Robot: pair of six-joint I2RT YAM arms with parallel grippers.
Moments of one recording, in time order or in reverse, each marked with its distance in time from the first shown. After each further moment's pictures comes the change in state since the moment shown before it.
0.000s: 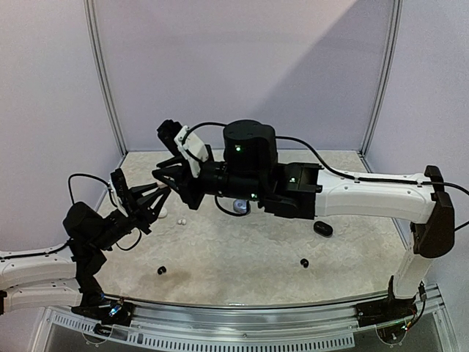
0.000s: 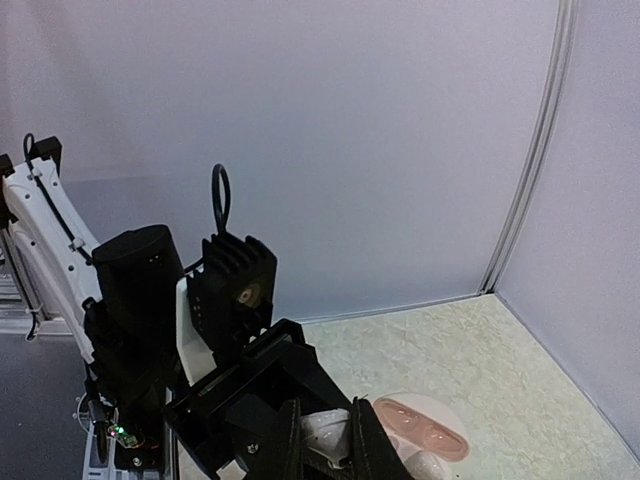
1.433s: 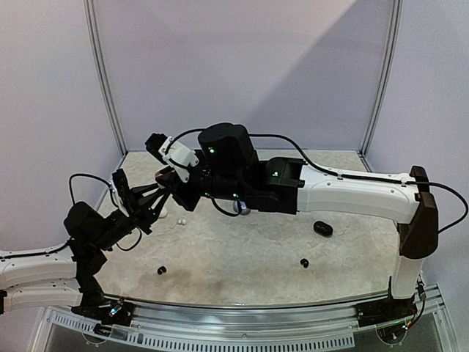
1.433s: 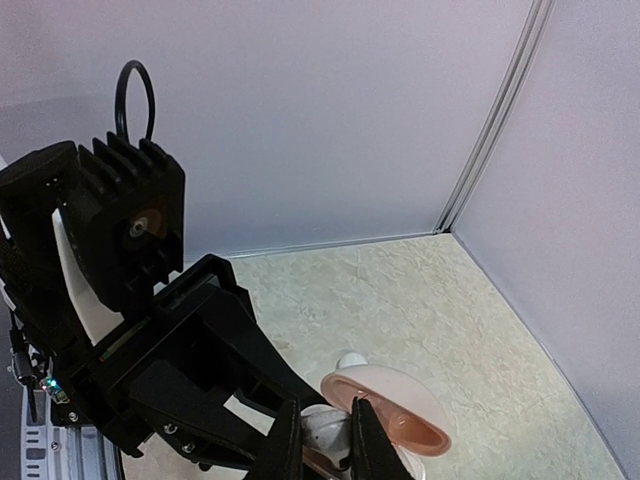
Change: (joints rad) left arm -0.002 0.005 0.000 -0.008 0.002 0.010; right arm 0.000 0.117 0.168 -0.238 0.124 -0.084
